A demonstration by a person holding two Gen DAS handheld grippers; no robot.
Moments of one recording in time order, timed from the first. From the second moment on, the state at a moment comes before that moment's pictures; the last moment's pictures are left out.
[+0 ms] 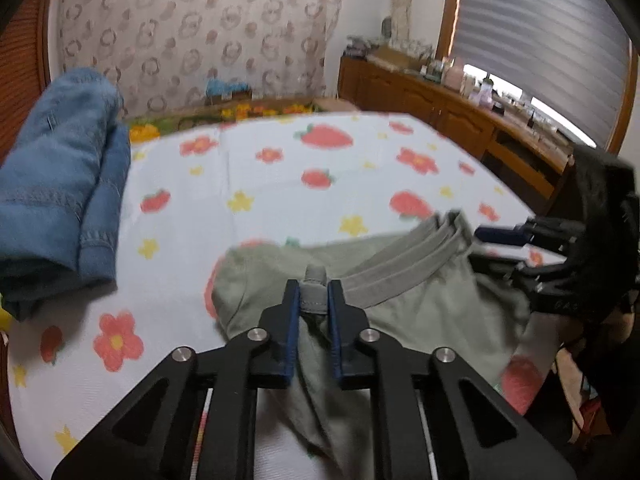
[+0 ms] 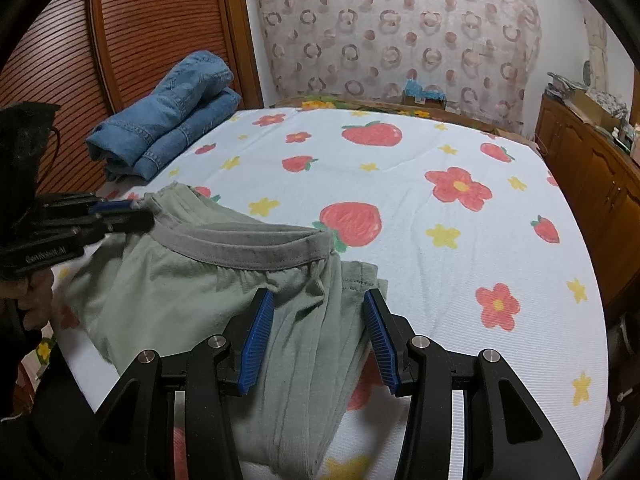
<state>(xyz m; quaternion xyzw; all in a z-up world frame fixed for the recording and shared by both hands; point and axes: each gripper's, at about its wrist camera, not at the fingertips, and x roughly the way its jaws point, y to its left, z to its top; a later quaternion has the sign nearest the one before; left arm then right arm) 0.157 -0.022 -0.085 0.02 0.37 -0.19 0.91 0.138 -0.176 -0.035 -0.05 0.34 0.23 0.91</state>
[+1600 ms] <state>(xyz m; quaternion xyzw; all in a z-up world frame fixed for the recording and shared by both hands) 0.176 -0.003 -0.112 0.00 0.42 -0.14 0.90 0.177 -0.174 -0.029 -0.04 0.40 0.21 0.89</state>
